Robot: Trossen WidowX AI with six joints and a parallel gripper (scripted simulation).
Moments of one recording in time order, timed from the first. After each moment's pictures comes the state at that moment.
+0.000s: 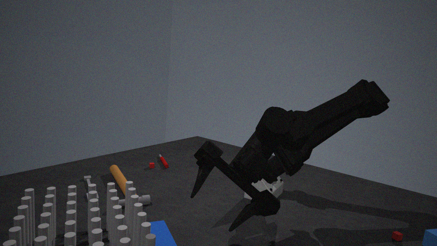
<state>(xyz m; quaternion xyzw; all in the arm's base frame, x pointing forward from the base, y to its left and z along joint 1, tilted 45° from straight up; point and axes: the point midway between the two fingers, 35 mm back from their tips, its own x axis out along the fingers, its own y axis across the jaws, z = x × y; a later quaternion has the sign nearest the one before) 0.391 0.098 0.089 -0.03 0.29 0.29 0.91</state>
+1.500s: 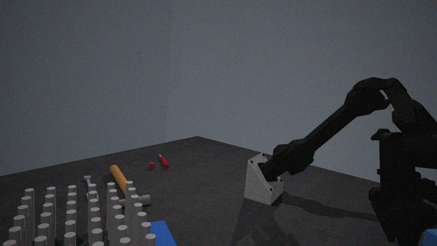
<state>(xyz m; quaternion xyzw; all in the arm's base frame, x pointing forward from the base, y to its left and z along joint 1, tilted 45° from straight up) 0.178 0.276 0.278 -0.34 0.05 0.73 0.60</state>
